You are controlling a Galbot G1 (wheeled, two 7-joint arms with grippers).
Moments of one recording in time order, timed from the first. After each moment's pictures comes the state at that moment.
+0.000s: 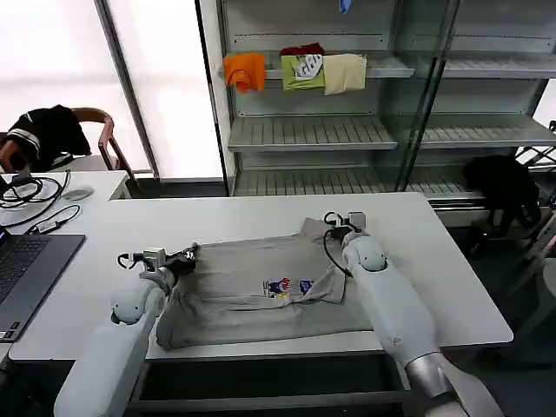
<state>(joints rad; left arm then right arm) 0.77 -1.16 -0.35 -1.46 -0.41 0.57 0.02 -0.43 1.37 0.16 1.12 0.43 -0.58 0.17</state>
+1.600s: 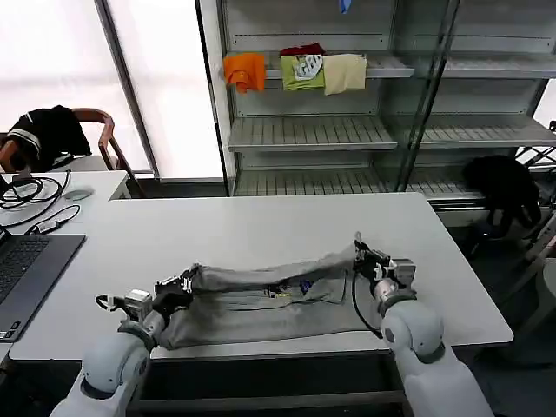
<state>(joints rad) 1.19 -1.12 -0.46 -1.91 -0.35 0.51 0.05 -1.04 1.23 0.35 1.91 0.48 -0.56 0.25</state>
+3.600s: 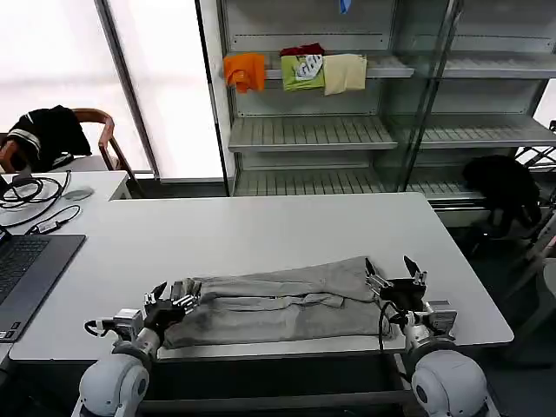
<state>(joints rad) 1.27 -1.26 -0.56 -1.94 -0.36 0.54 -0.02 -1.25 1.15 0.45 2.15 0.43 -0.47 0.26</state>
